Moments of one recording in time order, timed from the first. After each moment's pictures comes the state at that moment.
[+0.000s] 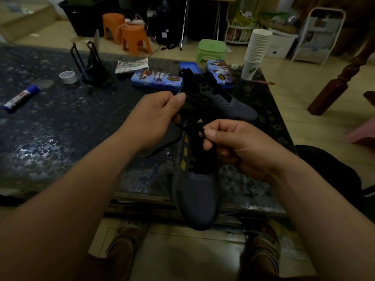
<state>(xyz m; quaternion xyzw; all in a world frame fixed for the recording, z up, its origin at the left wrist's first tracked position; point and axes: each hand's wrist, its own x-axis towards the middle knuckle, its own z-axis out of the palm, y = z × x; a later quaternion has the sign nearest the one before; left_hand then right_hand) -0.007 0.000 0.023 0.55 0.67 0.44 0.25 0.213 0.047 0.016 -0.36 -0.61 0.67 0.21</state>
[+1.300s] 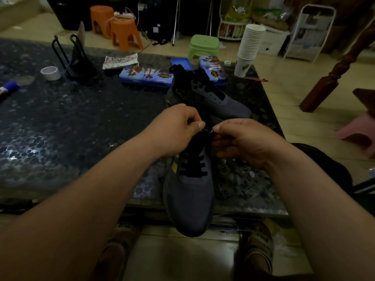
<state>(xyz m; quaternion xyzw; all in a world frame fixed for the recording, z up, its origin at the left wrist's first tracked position) 0.032 0.030 0.005 0.66 0.66 0.27 0.24 0.219 0.083 0.001 -0.51 -0.55 0.63 0.21</state>
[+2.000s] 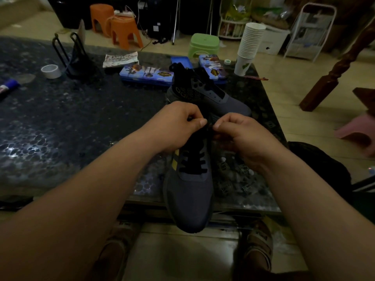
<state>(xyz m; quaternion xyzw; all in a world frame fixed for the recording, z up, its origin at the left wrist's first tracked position) 0.031 0.033 0.008 0.66 0.65 0.28 0.25 0.215 0.072 -0.002 -0.49 -0.58 0.58 0.29</state>
